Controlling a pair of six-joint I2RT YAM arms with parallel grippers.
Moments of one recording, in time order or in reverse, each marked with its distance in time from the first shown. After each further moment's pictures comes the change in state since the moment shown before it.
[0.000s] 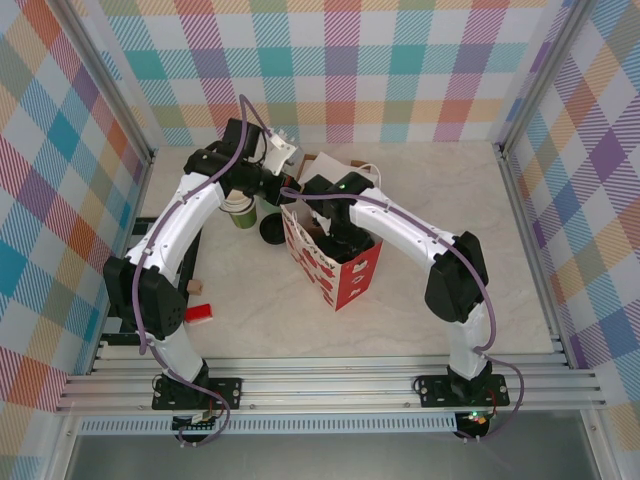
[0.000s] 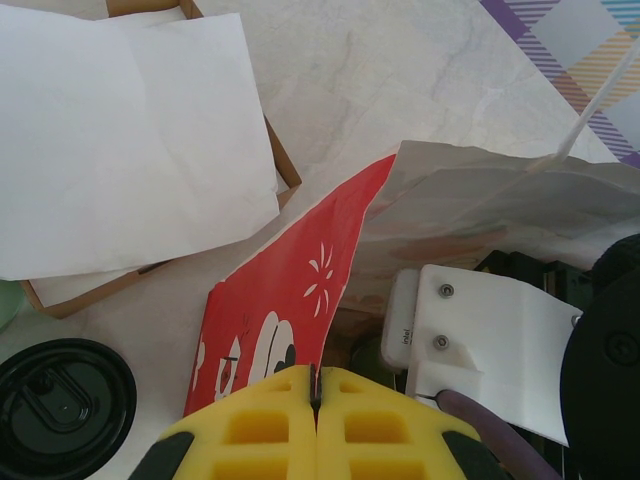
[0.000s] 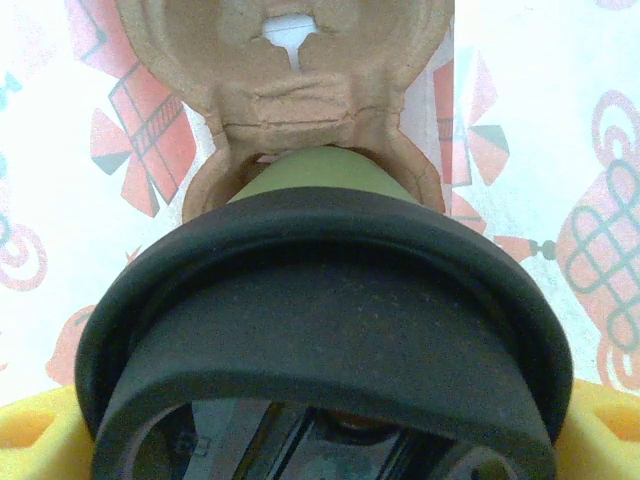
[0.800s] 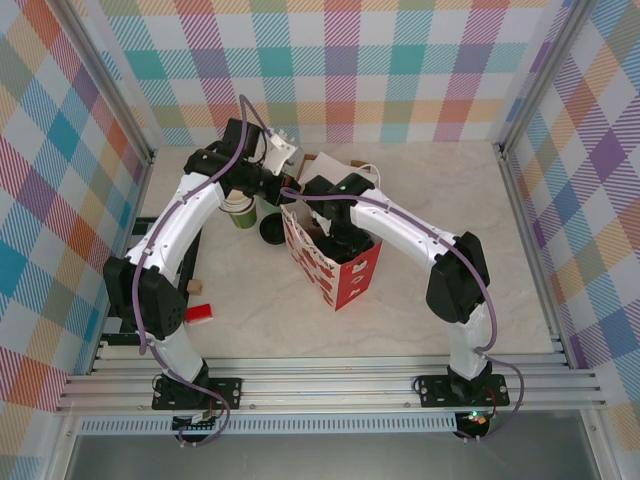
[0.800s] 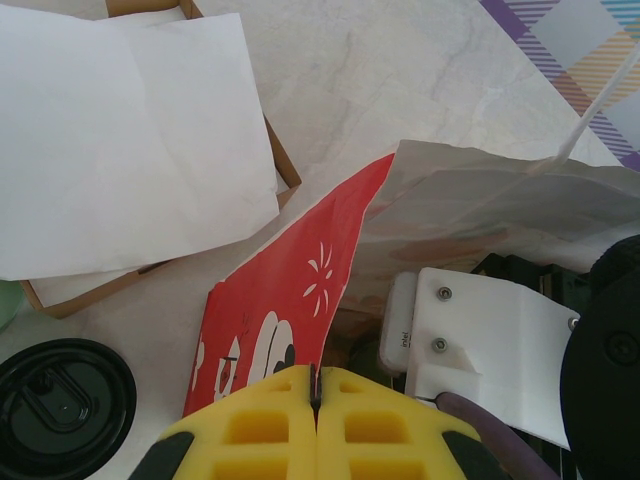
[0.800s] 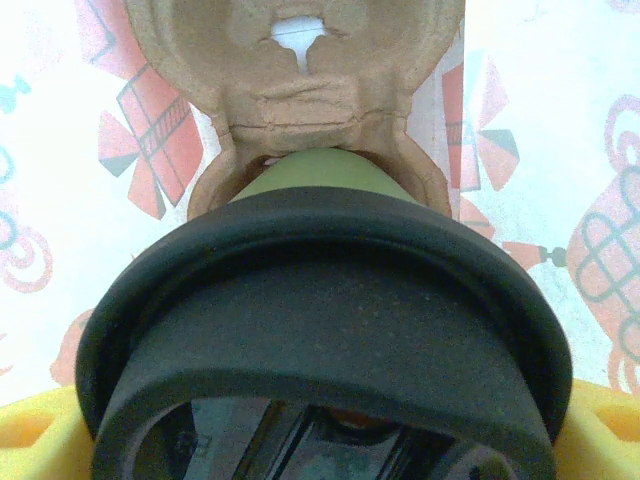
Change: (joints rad) left arm 0.000 0.000 0.000 0.000 0.000 0.000; right arm 0.000 -0.009 -0.019 0.022 -0.012 0.000
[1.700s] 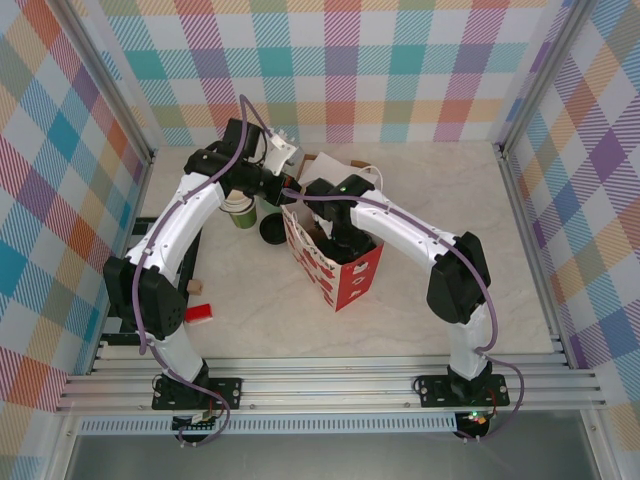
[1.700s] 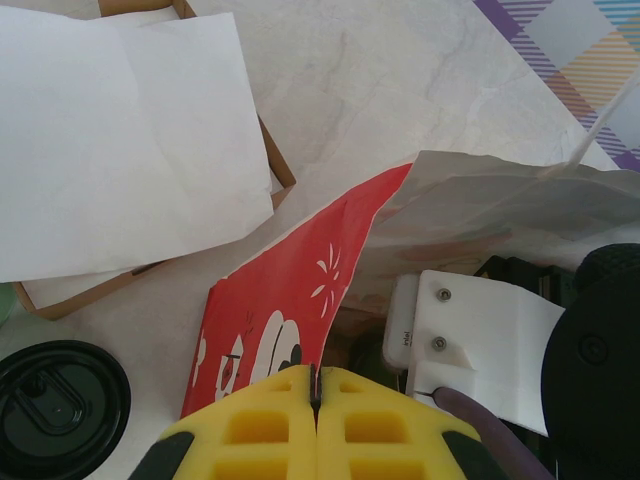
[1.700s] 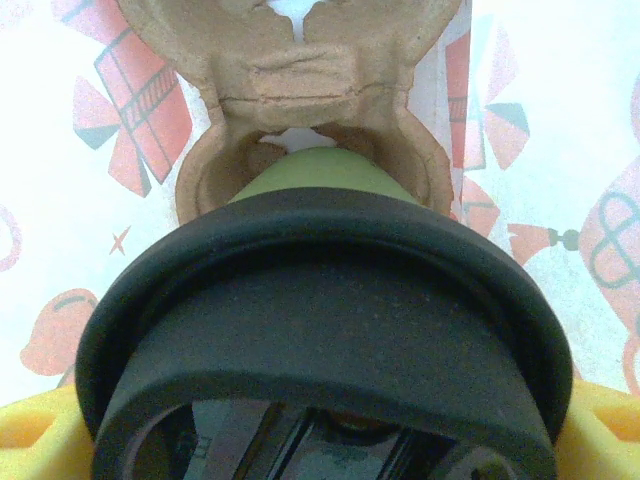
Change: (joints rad) left arm 0.000 0.000 0.000 0.000 0.011 0.000; right arm 0.000 -0.006 -0.021 -0.027 0.001 0.012
